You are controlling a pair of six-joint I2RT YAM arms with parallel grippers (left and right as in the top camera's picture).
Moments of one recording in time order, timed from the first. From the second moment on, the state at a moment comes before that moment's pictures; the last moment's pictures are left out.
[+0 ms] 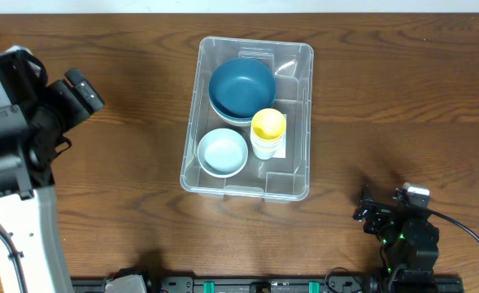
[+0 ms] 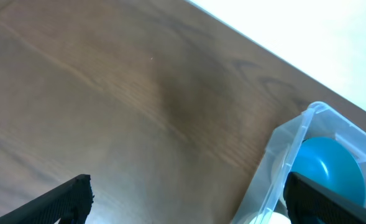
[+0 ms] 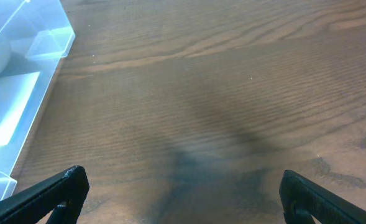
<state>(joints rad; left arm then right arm) 0.23 1.24 1.58 -1.10 0.01 -0.33 -0.02 0.02 0.16 -0.64 0.08 0.20</state>
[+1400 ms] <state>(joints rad) 0.07 0.14 0.14 -0.35 0.06 -0.11 -0.02 0.01 0.16 -0.65 0.07 0.20</state>
